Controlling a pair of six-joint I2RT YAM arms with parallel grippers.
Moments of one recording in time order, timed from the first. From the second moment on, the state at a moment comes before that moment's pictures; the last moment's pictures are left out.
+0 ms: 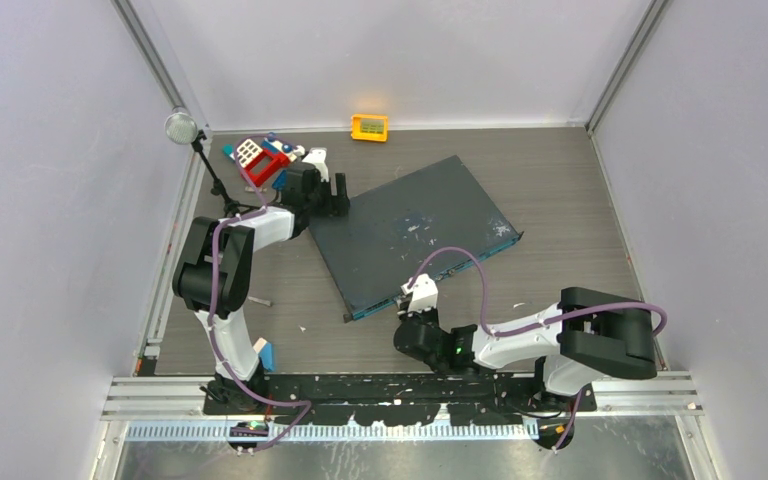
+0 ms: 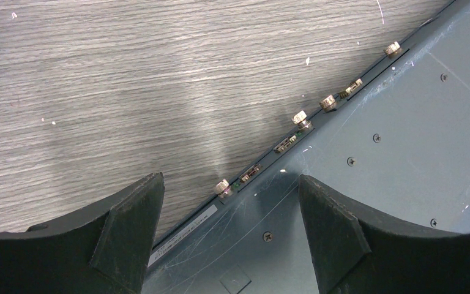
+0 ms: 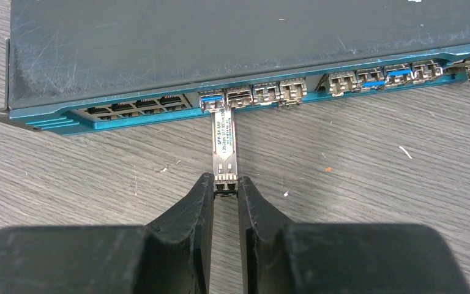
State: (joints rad) left arm -0.28 1.86 1.08 0.20 0.05 -0.20; right arm 1.34 1.50 0.50 0.23 0.79 0.71
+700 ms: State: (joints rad) left arm -0.28 1.86 1.08 0.20 0.05 -0.20; right arm 1.34 1.51 0.50 0.24 0.77 0.68
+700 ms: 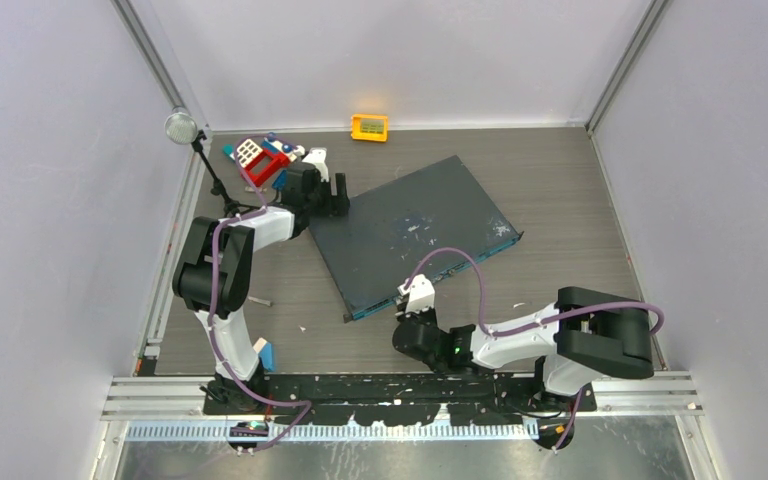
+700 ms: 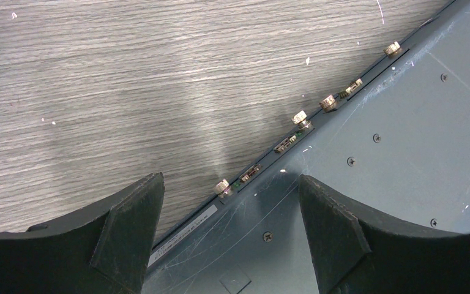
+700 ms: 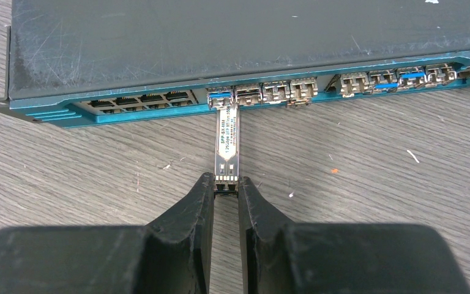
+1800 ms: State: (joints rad) left arm -0.28 1.86 1.08 0.19 0.05 -0.20; right arm 1.34 1.51 0.52 0.22 0.75 0.67
